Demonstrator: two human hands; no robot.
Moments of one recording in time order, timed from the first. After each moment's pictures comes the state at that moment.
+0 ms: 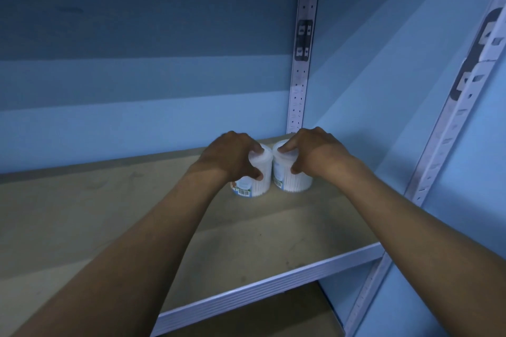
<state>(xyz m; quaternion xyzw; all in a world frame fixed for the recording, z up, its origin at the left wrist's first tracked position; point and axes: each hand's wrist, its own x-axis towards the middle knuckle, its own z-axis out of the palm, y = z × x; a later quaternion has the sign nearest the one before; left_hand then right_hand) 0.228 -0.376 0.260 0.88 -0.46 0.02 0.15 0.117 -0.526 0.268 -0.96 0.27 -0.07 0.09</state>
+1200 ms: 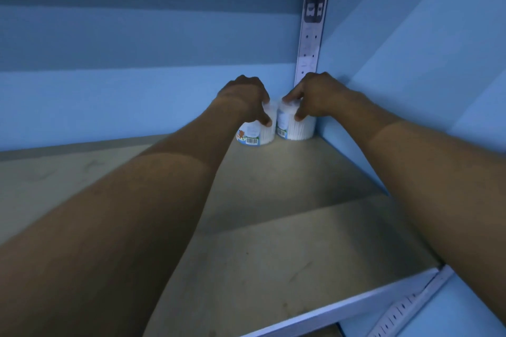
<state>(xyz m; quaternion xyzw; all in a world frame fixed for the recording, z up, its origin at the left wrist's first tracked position) 0.331 -0.505 0.244 0.89 -0.42 0.08 0.12 0.226 -0.650 0.257 -0.97 0.20 -0.10 0.03</state>
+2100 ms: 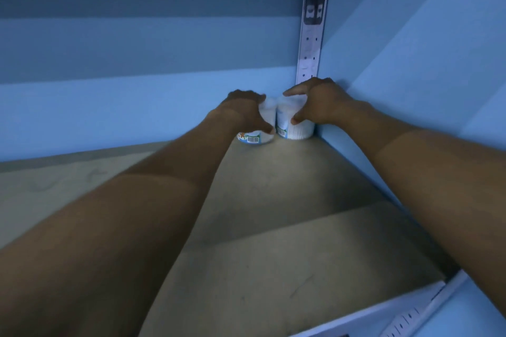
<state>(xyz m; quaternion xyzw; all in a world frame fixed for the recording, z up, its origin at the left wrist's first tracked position) 0.333 -0.505 0.237 0.90 -0.43 0.04 0.11 0.229 -0.663 0.246 -0.96 0.20 -0.15 0.11</state>
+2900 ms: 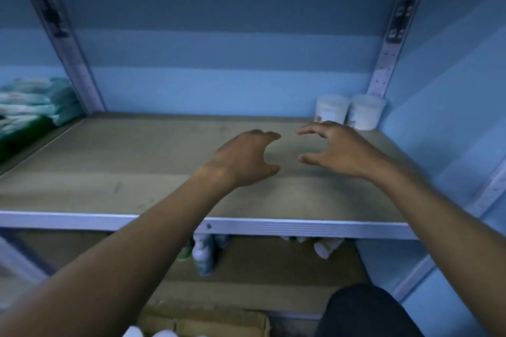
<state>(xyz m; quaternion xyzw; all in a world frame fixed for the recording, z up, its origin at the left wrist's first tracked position) 0.177 -0.231 0.243 0.91 -0.38 0.03 0.15 0.104 -0.441 0.251 -0.97 0.03 -0.11 0.21</state>
